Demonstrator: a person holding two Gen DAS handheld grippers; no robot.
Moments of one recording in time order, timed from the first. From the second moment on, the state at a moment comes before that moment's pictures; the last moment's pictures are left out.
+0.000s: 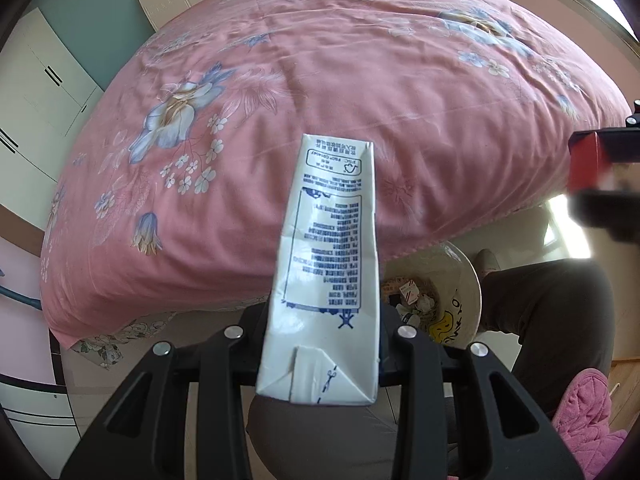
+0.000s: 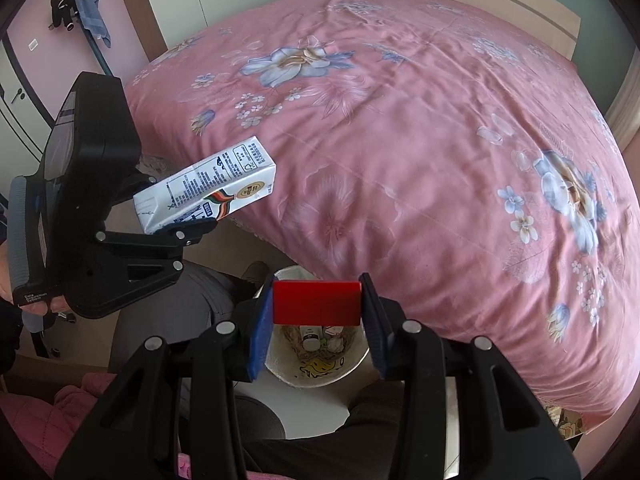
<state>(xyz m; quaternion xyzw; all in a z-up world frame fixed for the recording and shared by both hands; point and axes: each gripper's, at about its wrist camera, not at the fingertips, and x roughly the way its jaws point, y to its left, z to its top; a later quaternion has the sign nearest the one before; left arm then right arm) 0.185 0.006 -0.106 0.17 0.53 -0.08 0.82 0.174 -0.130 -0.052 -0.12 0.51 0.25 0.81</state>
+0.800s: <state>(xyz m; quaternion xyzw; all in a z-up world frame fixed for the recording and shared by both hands) 0.181 -0.030 -0.272 0.14 0.65 -0.12 0.73 0.171 -0.142 -0.247 -0.06 0.64 0.24 0.73</state>
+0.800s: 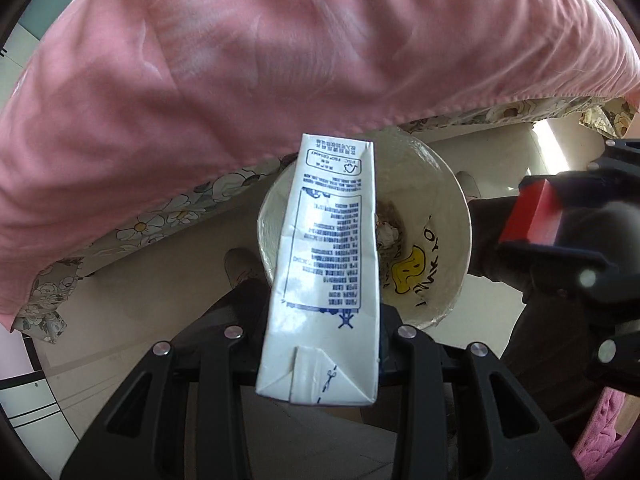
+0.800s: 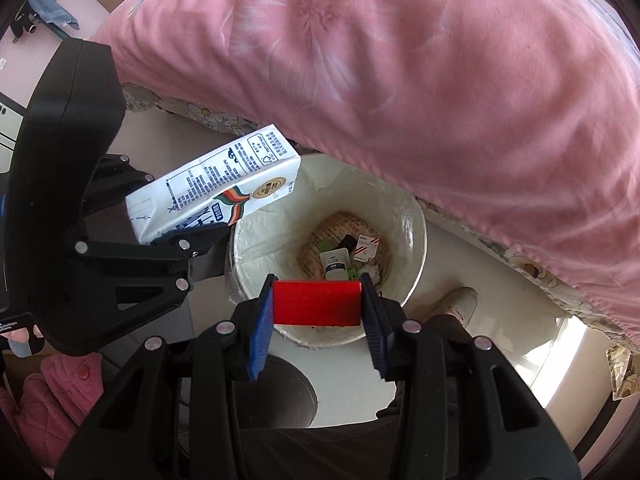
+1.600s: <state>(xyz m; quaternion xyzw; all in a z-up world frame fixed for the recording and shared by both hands) 0.216 -0.028 -0.421 0.02 0.74 -0.09 0.66 0.181 -0.126 -0.415 -0.01 0.71 0.20 0.67</state>
